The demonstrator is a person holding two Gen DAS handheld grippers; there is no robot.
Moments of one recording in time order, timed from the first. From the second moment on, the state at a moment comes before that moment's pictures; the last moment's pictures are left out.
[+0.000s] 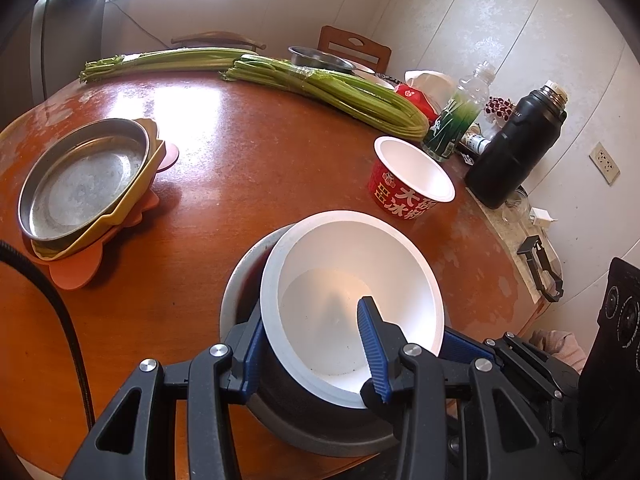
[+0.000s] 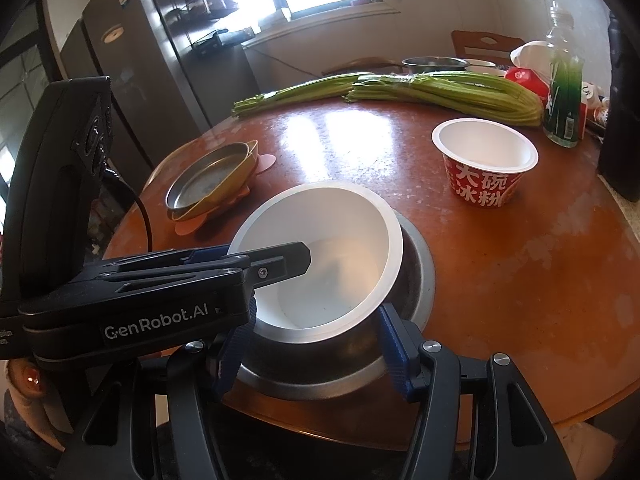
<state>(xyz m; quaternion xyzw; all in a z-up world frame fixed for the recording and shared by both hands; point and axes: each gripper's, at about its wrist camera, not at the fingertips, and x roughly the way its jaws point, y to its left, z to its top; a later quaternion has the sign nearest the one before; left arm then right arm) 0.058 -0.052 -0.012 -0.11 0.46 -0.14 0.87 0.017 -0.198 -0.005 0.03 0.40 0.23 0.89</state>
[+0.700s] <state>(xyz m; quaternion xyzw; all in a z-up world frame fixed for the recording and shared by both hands) 0.052 -0.044 -0.004 -0.11 0.44 -0.14 0.88 0.013 -0.197 -0.001 0.01 0.38 0.21 0.90</state>
